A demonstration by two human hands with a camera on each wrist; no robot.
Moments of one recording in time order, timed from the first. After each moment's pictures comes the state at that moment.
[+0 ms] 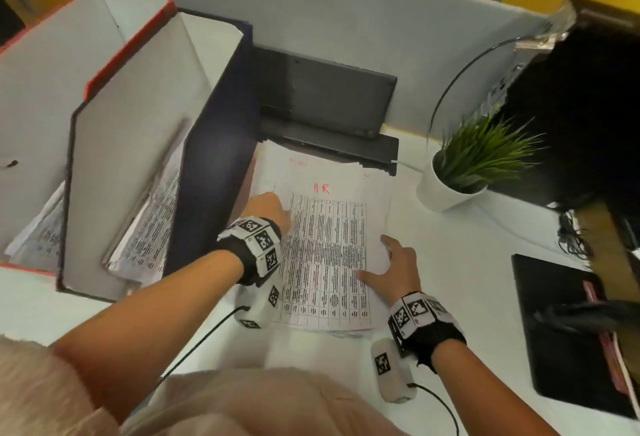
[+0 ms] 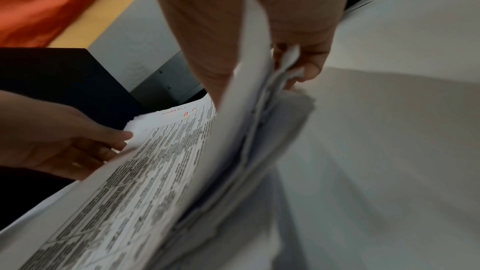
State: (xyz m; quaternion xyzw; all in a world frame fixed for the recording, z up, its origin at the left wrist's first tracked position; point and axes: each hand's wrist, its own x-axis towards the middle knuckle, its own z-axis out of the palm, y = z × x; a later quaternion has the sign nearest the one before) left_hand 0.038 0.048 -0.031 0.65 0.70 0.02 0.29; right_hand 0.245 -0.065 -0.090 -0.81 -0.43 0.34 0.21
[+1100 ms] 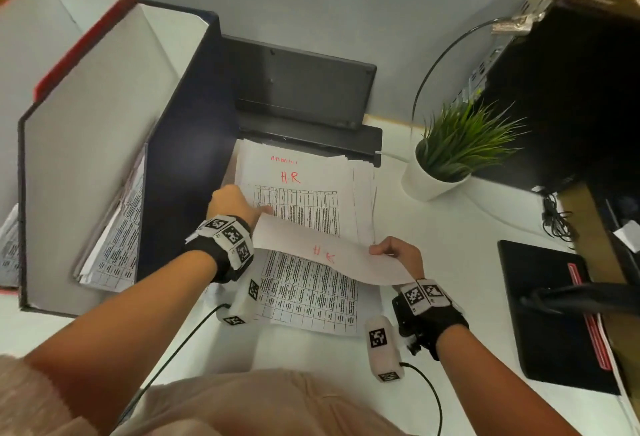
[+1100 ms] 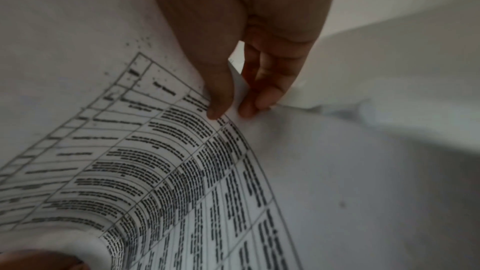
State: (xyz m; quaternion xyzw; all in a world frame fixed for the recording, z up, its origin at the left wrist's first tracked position) left_hand 0.029 0.060 -0.041 0.58 0.75 0.08 0.31; right_hand 0.262 -0.062 -0.068 -0.68 -0.20 0.49 0.51
